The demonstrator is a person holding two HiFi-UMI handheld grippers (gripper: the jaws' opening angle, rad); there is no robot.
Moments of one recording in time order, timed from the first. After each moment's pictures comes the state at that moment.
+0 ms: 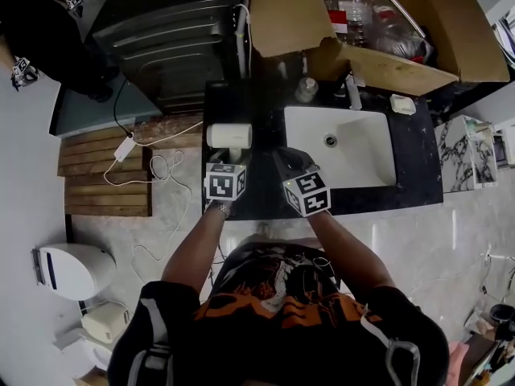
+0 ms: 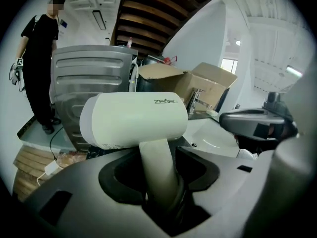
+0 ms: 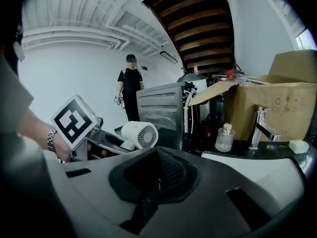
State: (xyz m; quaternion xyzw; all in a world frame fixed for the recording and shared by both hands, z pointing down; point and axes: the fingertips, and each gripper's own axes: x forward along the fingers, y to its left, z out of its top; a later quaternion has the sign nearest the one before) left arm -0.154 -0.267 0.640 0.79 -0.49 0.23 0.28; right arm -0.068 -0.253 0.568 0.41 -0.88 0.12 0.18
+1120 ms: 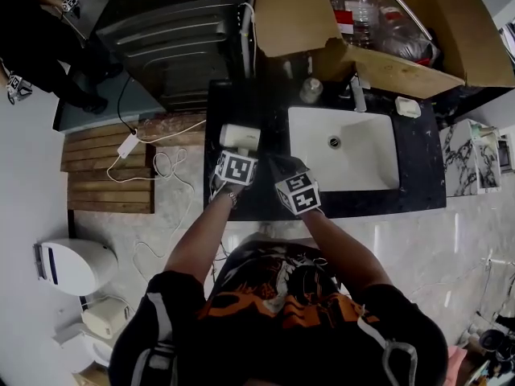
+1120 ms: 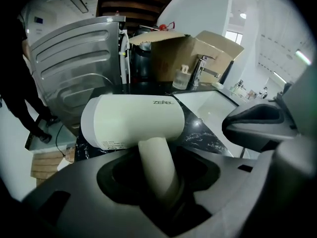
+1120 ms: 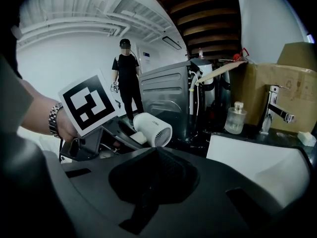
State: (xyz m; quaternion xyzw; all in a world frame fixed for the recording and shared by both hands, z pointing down) left arm -0.148 -0.271 0.701 0.75 -0.44 0.38 0.32; right arm -0.082 -0.250 0.636 0.38 -0.88 0.15 0.24
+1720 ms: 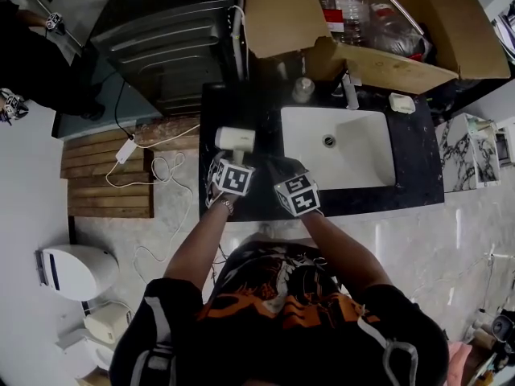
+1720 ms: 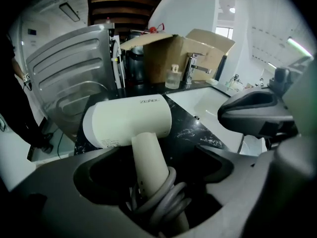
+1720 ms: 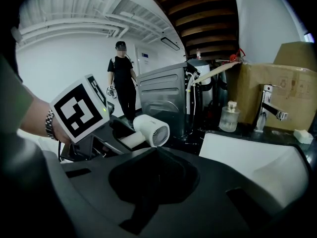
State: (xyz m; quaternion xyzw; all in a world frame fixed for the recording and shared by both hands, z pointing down) left arm -0.133 -0.259 0.699 0.77 -0.44 0.38 0.27; right arm -0.065 -0.243 0.633 0.39 -0.88 0.15 0.24
